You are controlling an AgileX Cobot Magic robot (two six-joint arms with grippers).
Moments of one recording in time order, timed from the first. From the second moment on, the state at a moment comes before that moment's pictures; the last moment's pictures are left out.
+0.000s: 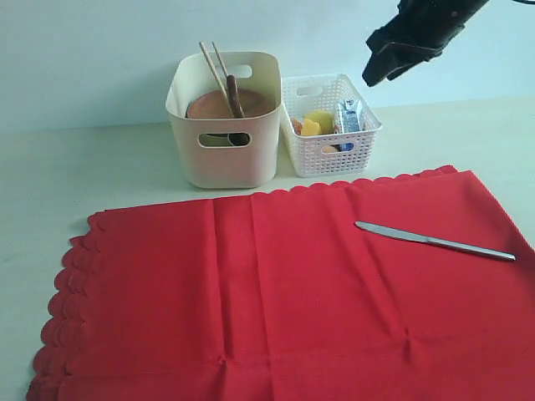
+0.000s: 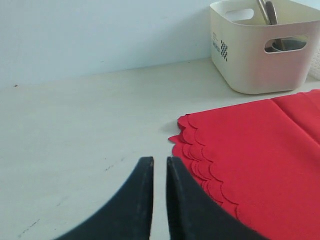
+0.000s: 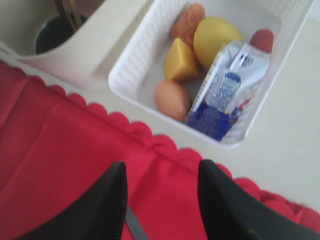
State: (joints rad) left arm -0.10 0.01 0.00 0.07 0.32 0.02; right arm 0.09 2.19 -2.12 0.40 1.22 -0.59
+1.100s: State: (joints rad) left arm -0.10 0.01 0.00 0.07 0.32 0.02; right arm 0.09 2.05 -1.37 -0.05 0.89 -0.70
